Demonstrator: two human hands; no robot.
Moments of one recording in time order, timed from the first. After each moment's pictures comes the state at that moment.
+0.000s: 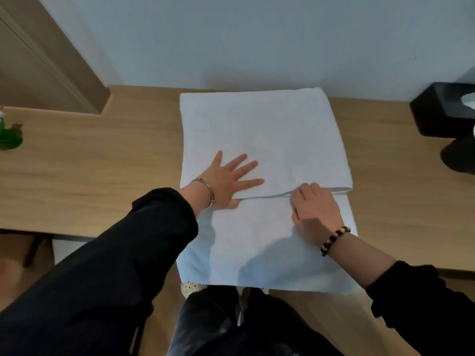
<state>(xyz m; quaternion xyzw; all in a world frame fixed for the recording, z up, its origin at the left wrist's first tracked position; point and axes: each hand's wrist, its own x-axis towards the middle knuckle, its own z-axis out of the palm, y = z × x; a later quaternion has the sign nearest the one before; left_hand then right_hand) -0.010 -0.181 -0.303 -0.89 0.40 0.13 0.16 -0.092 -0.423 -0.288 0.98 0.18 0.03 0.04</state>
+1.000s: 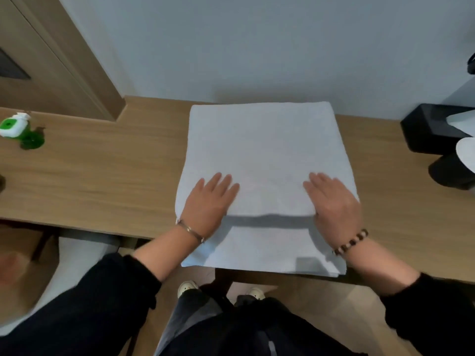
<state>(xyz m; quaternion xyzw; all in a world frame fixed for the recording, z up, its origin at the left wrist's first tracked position) -0.100 -0.181 -0.252 -0.97 0.24 -0.05 0.01 -0.102 -0.456 -0.250 0.94 0.22 0.26 -0.05</state>
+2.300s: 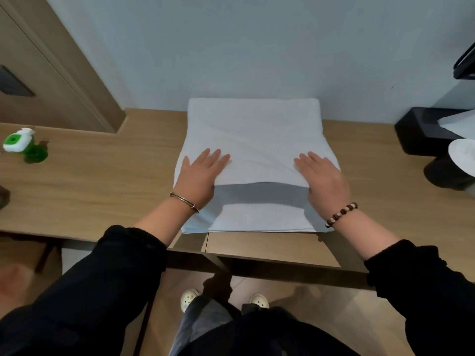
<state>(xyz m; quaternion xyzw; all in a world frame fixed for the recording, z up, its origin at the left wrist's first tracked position) -0.041 -0.163 -0.229 -0.99 0.14 0.01 -0.06 -0.054 -0.450 -0.229 0.95 0.20 0.22 -0.09</state>
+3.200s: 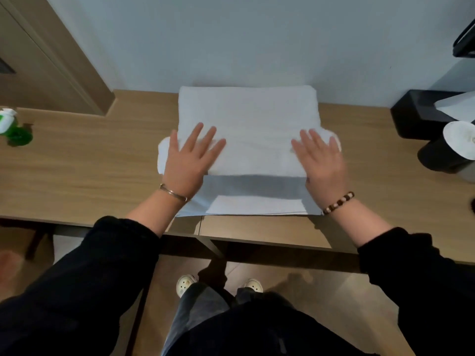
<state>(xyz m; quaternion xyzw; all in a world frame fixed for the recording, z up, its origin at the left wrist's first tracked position) -0.054 -0.159 -0.241 -0.95 0.22 -0.20 0.08 -0.063 -0.458 -0.238 0.95 0.21 0.24 0.01</state>
